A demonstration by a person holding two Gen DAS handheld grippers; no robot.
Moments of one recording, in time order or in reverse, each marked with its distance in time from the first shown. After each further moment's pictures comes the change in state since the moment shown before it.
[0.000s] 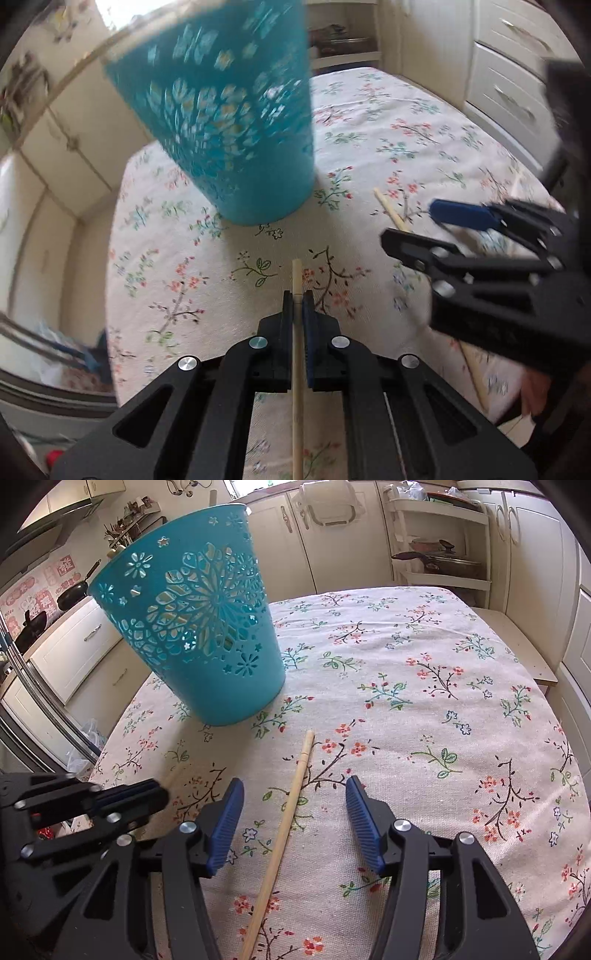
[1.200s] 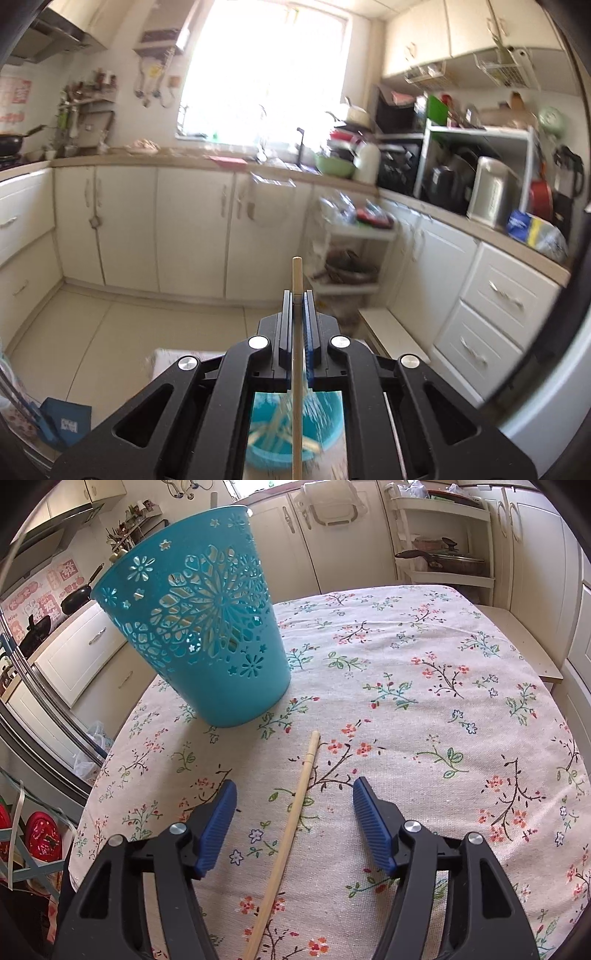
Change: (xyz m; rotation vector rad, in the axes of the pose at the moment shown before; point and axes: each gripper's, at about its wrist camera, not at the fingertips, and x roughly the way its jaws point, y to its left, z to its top) left arm -0.171 0.130 0.150 -0.401 -0.702 -0.118; right arm -0.001 -0.002 0.001 0.010 0.000 0.029
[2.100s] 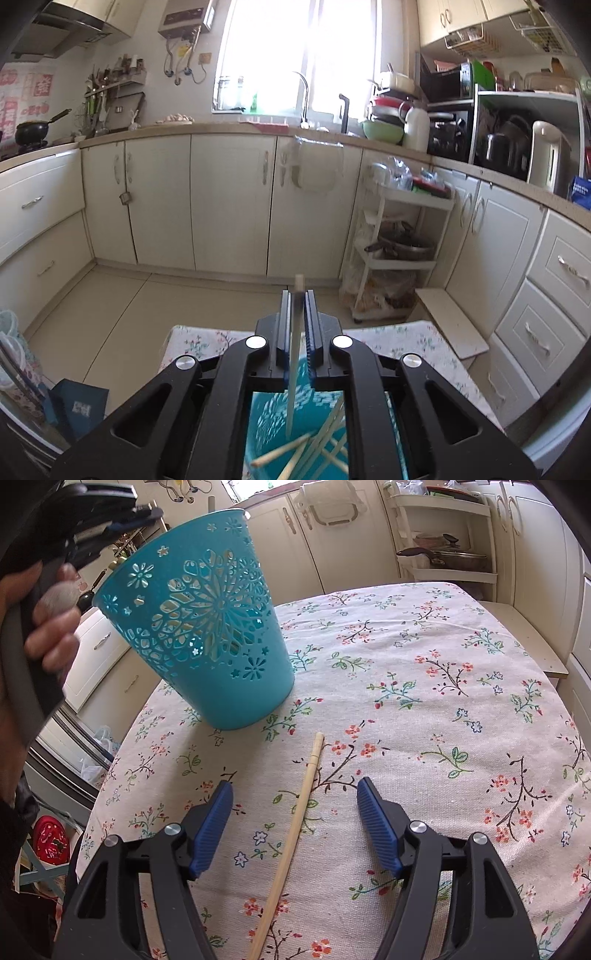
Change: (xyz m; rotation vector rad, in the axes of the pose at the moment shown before) left arm 0.099 0.023 -0.075 0.017 0.092 0.185; right arm 0.000 -0.001 0.002 0.017 -0.001 0.033
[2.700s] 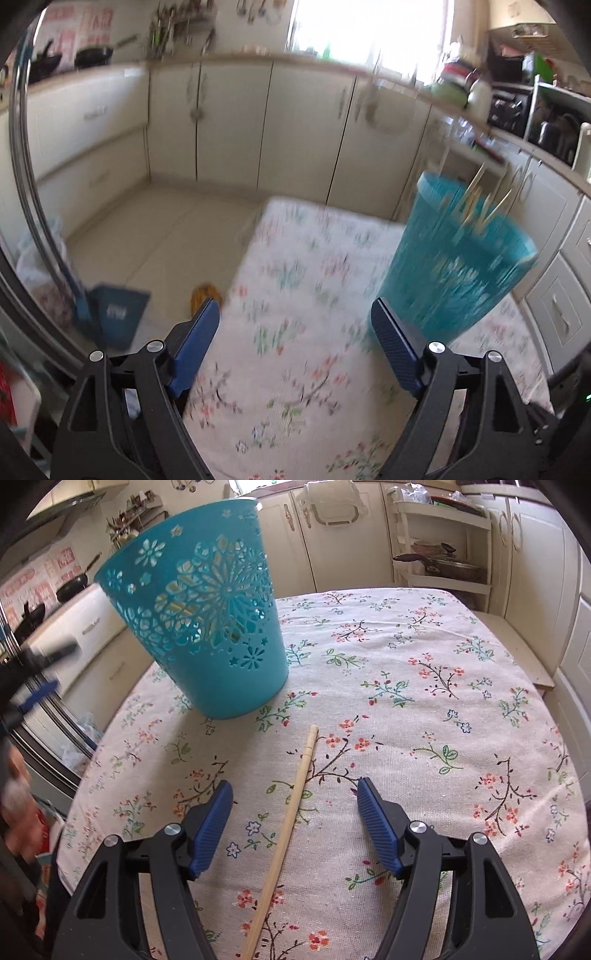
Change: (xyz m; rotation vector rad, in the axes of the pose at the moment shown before) left arm -0.058 0.098 -0.135 -0.179 0.238 0.163; right arm 0.001 0.017 -0.006 -0.087 0.018 -0.120
